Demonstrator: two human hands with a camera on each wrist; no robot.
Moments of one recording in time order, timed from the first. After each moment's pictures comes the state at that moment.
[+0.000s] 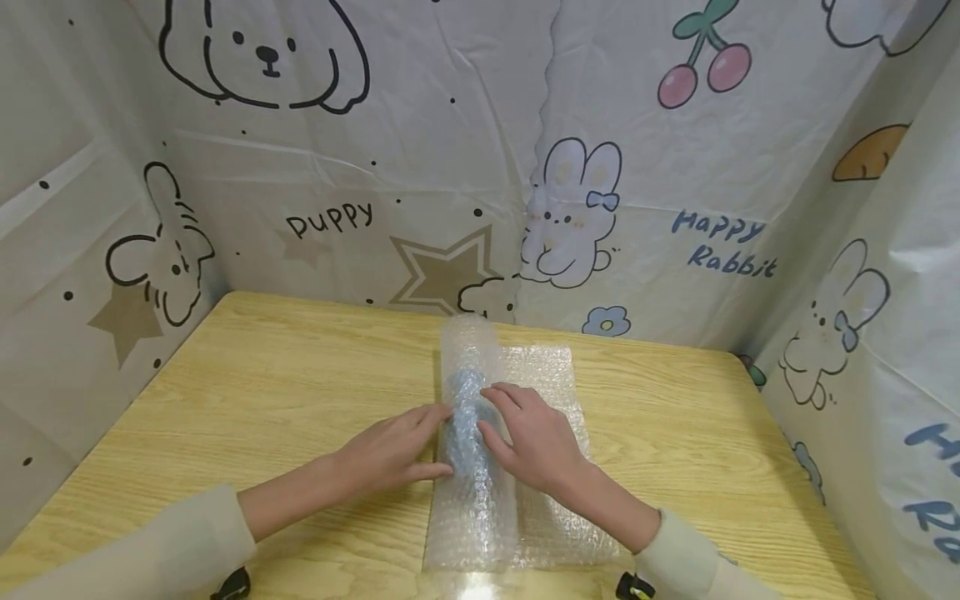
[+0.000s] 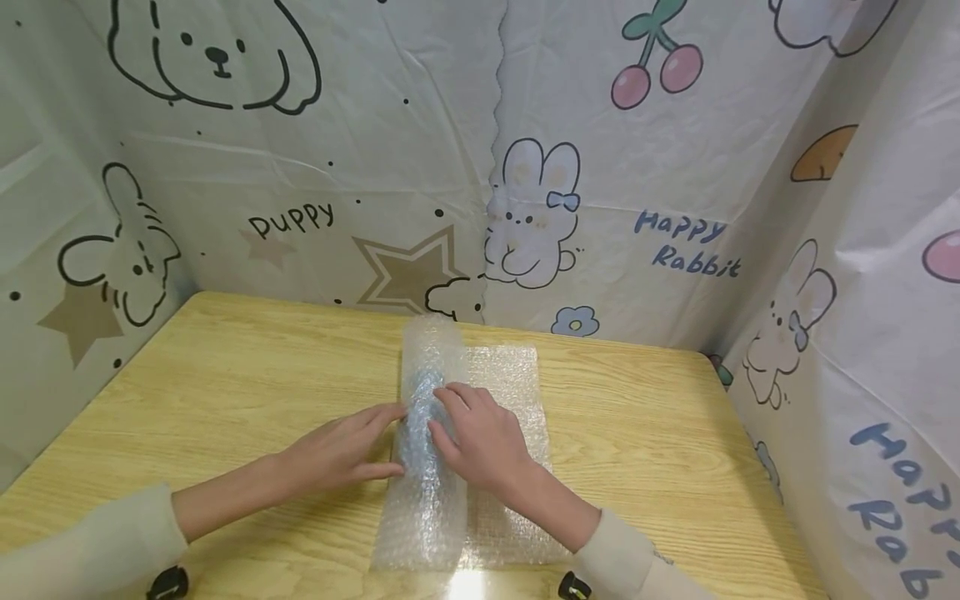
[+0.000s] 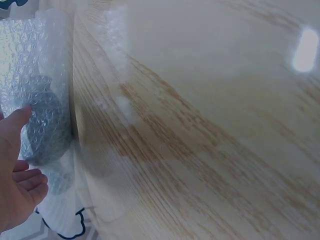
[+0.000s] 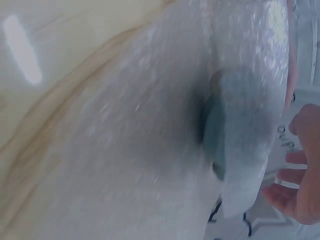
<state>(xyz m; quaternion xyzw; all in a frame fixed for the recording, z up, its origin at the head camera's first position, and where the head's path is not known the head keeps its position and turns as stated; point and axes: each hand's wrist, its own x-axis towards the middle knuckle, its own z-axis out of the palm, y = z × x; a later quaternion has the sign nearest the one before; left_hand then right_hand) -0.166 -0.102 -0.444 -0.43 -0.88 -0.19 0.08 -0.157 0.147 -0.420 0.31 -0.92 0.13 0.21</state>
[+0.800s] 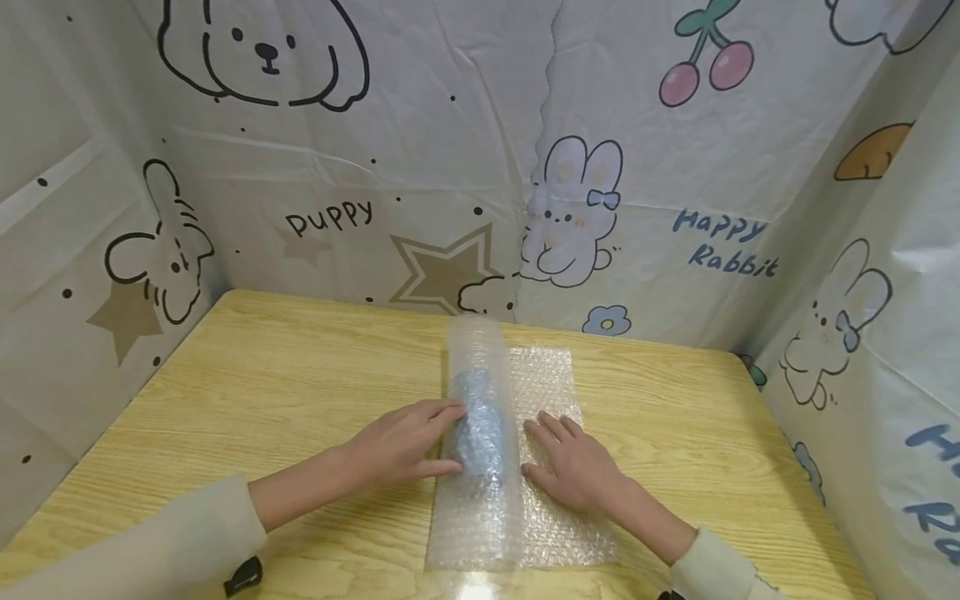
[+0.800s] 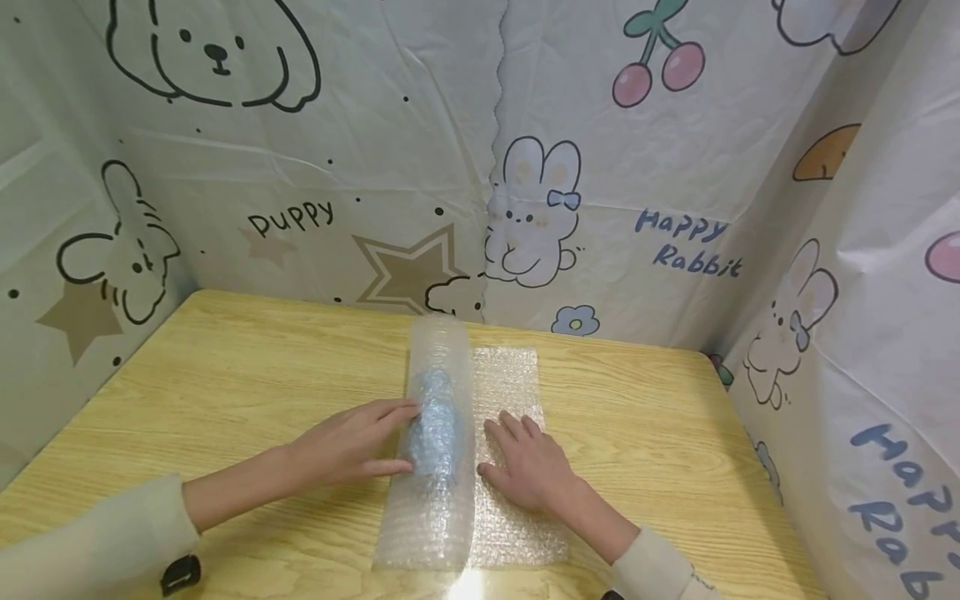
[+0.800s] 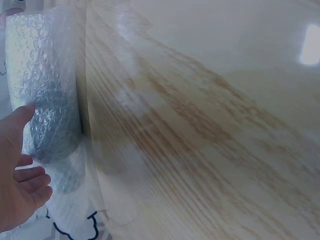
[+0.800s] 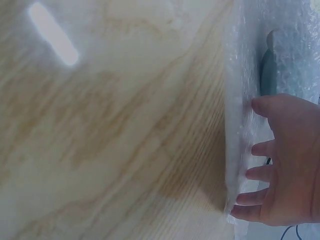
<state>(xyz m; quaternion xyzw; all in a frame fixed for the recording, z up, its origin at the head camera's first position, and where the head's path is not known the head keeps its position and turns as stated) -0.169 -0.091 -0.432 -0.46 -0.87 -0.14 0.10 -0.154 0.212 -0.466 0.24 -0.97 0.05 -0.03</state>
